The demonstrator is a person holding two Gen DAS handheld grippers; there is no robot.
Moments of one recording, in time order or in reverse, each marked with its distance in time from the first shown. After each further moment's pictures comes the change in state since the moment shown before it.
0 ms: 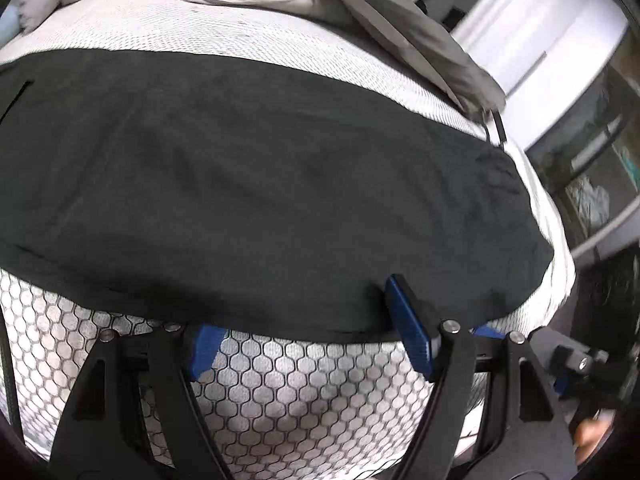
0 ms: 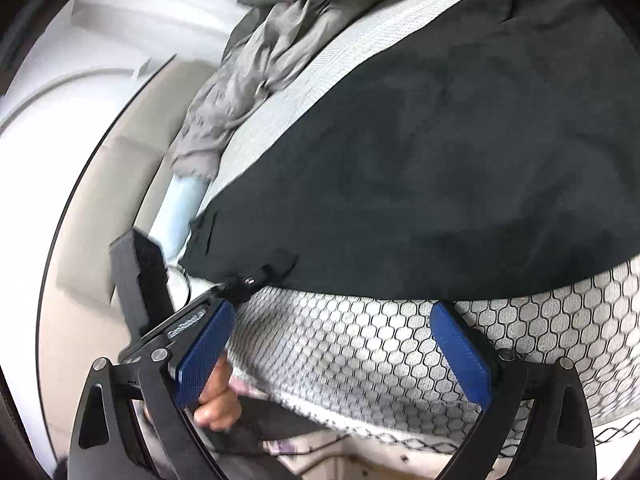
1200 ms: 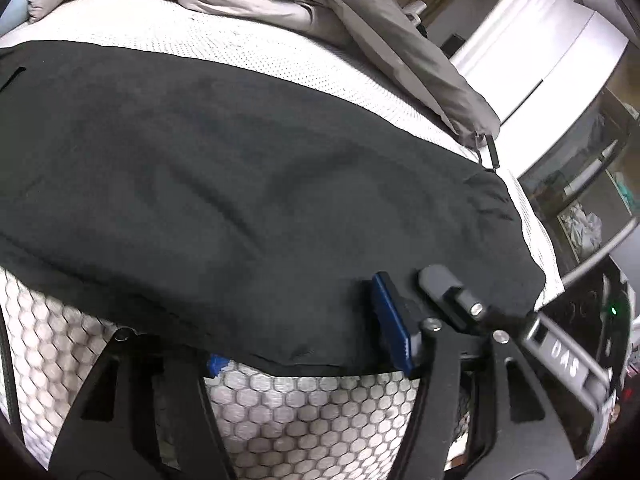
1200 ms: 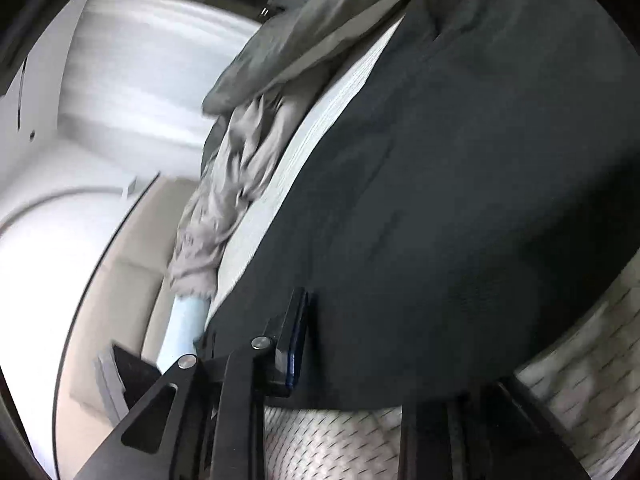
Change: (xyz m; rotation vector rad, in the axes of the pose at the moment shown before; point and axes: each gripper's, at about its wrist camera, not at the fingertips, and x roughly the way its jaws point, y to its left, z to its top) left arm 0.012 -0.013 -0.009 -0.039 -0.099 -0.025; right arm 0.030 -0.007 -0.015 0.211 -0.326 0.040
